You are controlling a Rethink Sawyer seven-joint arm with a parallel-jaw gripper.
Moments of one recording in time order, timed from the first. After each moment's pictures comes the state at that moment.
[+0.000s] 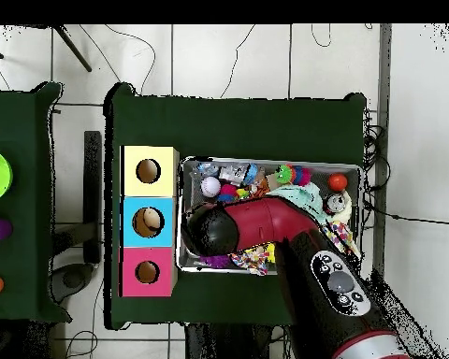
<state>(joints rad) -0.51 -0.74 0.47 1.84 -0.43 0.57 1.57</state>
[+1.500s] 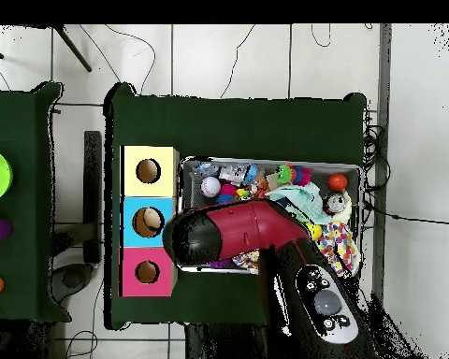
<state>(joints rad) -0.44 -0.85 0.44 1.88 -0.37 0.64 1.57</state>
